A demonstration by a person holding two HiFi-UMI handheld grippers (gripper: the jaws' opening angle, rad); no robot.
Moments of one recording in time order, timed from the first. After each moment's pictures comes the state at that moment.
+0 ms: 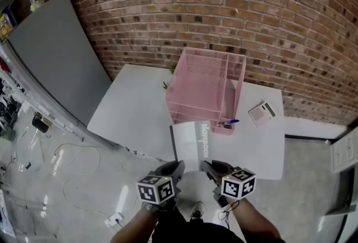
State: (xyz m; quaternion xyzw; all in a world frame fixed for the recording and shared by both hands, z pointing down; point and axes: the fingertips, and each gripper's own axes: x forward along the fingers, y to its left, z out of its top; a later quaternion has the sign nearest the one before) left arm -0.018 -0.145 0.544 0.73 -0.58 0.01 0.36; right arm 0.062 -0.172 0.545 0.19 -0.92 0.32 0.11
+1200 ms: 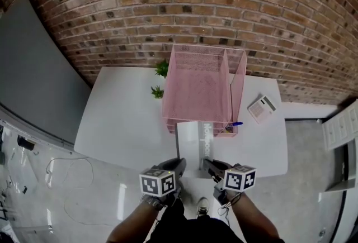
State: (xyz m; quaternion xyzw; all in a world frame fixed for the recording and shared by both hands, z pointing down) left arm -0.066 -0.227 0.609 0.76 -0.48 0.08 0.42; right arm 0.021 -0.234 0.613 0.28 -0.84 0.46 0.11
